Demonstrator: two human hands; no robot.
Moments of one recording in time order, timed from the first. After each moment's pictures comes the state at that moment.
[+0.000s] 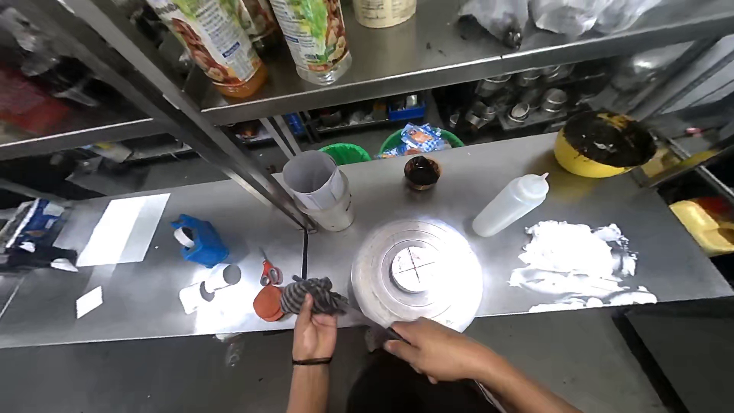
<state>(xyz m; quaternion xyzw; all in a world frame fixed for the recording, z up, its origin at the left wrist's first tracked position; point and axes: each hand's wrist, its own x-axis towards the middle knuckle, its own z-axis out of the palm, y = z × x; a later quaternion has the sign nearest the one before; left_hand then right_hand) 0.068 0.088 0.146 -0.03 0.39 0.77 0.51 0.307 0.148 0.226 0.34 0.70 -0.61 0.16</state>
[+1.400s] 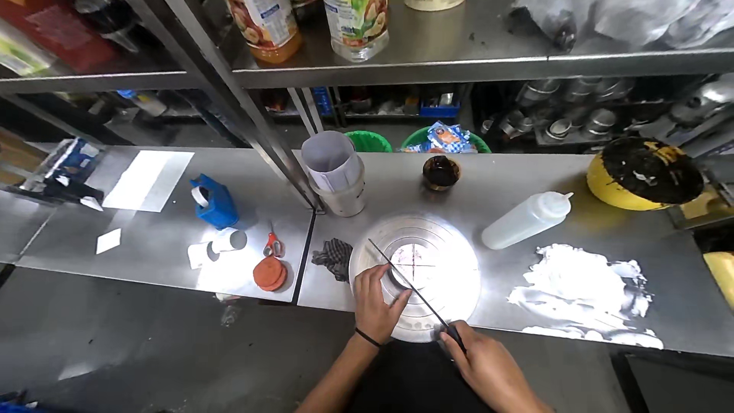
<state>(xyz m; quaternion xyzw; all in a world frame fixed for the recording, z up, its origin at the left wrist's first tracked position) 0.179 0.111 0.099 0.57 0.71 0.40 0.09 0.413 0.112 0.171 0.53 0.80 -0.28 0.00</state>
